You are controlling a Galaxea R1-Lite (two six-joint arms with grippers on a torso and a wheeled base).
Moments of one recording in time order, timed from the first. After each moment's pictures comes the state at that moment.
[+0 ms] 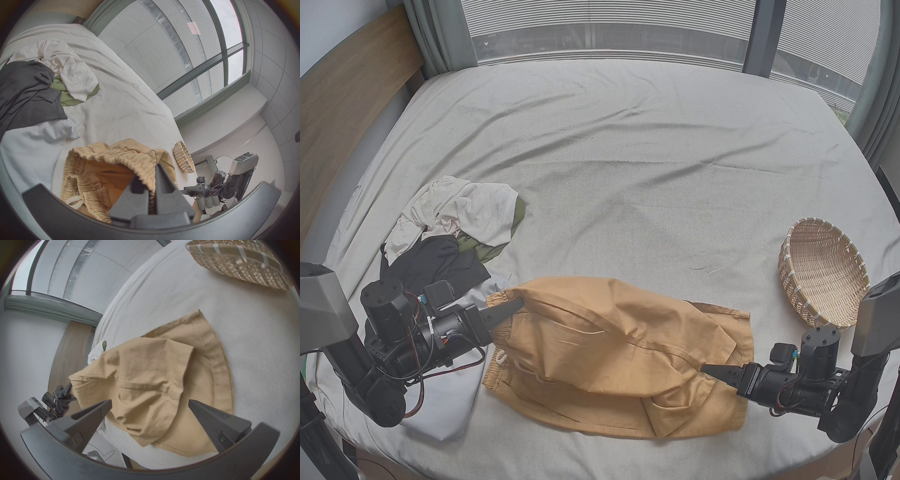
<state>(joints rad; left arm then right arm) -0.26 1.97 -0.32 -1.55 -0.52 -0.63 0.40 2.10 -0.07 -1.51 0.24 0.78</state>
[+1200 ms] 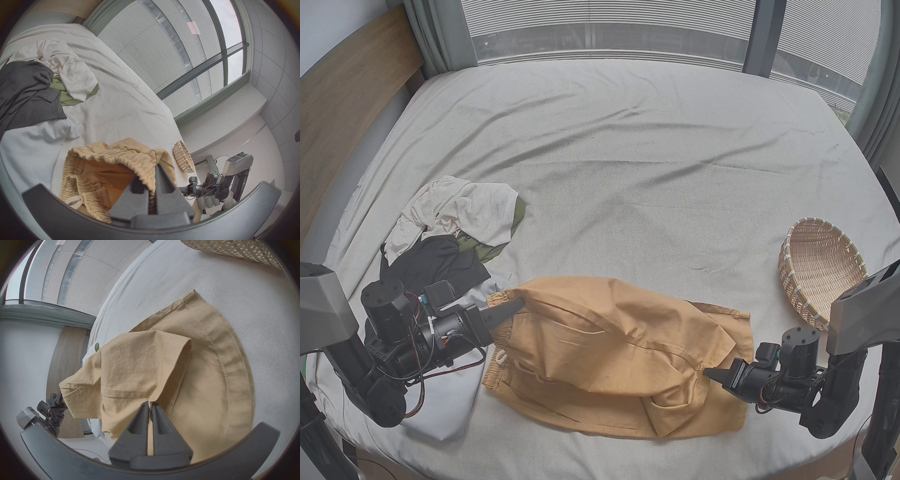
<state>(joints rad) -0.26 1.97 -0.32 -1.55 -0.52 -0.62 0.40 2.21 -0.17 -1.54 0.24 0.84</state>
